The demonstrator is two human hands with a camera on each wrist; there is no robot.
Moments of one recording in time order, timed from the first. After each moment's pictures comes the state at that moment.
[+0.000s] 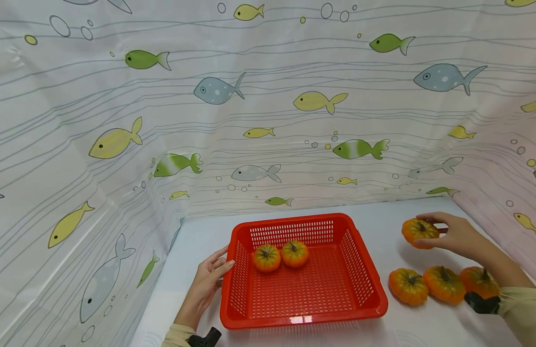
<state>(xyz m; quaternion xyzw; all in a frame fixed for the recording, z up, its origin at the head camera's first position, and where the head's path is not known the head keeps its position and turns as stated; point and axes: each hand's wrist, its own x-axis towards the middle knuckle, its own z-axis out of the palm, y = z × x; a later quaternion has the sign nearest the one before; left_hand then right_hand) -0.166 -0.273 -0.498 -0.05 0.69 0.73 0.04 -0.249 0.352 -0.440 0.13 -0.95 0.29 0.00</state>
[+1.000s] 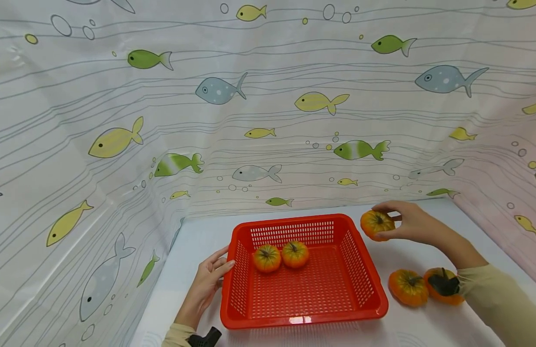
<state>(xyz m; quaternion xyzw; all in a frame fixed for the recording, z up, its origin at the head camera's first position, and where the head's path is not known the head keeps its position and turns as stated) -0.167 -0.274 -0.499 -0.04 0.69 0.72 0.03 -0.266 0.260 -0.396 0.26 -0.92 0.29 0.02</state>
